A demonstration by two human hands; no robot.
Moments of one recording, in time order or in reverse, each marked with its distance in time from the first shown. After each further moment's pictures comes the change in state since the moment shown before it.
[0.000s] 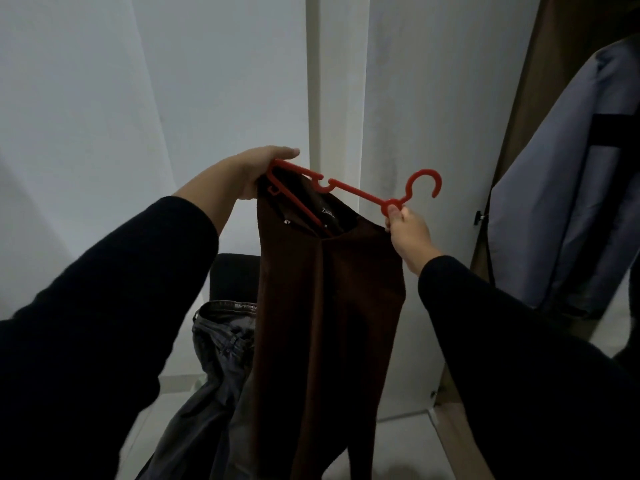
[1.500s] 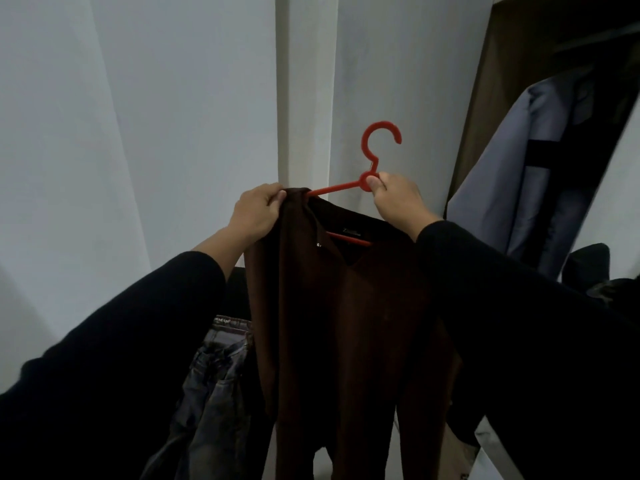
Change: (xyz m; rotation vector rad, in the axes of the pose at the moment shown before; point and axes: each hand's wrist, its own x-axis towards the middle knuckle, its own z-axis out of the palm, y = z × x) left_hand 0.048 -0.065 0.051 0.483 0.341 0.673; right_hand 0.014 -0.062 -0.049 -0.632 0.042 -0.393
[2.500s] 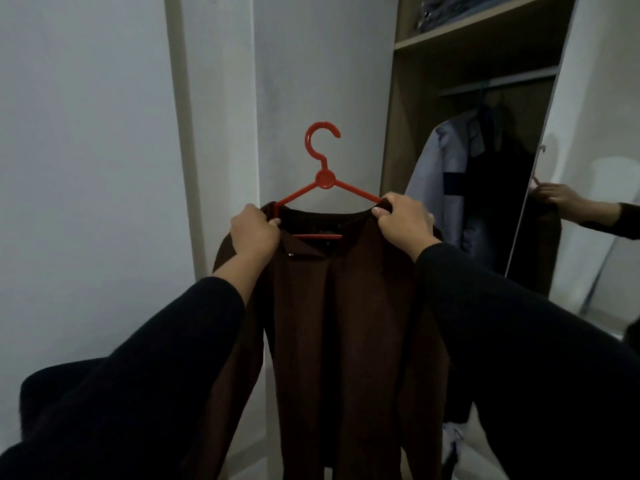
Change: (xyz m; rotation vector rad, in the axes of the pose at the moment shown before) left_hand 0.131 0.025 0.100 -0.255 0.078 -0.291; right_hand 0.060 0.050 -0.024 -0.372 0.260 0.391
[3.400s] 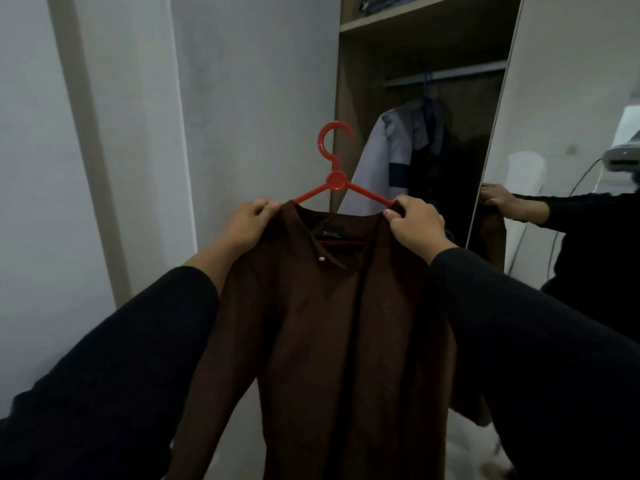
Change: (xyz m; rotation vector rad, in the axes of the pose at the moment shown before) left_hand 0.046 0.014 0.090 -0.254 -0.521 0.405; right_hand 0.025 0.084 -0.011 -0.067 0.098 0.136
